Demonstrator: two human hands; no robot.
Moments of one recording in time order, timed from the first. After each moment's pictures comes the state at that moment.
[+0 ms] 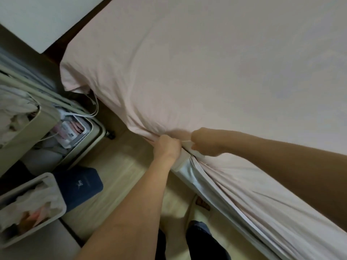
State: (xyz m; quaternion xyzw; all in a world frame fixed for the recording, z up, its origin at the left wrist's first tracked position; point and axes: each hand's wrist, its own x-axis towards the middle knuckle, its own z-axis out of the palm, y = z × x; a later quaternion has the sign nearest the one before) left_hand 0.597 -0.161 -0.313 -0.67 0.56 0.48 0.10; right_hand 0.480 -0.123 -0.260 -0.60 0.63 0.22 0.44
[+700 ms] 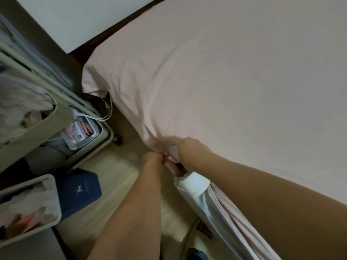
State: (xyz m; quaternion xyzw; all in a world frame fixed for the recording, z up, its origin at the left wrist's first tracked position) left_hand 0.642 -0.217 -0.409 -0.76 0.14 0.63 -0.10; right_hand 0.539 -0.182 -0.268 -0.54 0.72 0.13 0.42
